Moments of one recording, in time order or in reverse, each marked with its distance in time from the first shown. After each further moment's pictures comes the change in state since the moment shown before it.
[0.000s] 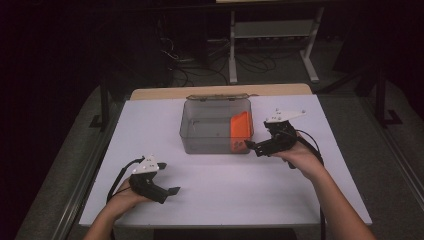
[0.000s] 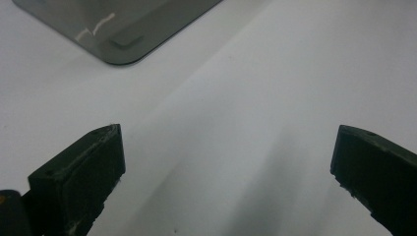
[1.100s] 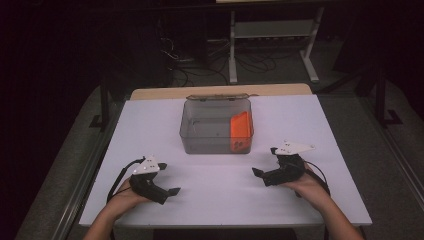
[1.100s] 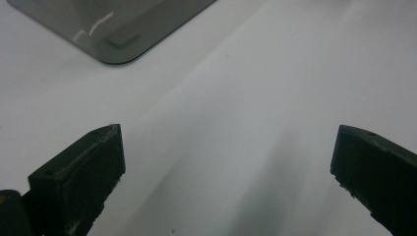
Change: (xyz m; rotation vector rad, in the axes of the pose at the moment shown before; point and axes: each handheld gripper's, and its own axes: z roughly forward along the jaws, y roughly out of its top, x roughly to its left) left arm -0.001 0.000 0.001 0.004 -0.005 0.009; right arm 0.021 -0.078 -0.013 -0.002 0.013 0.029
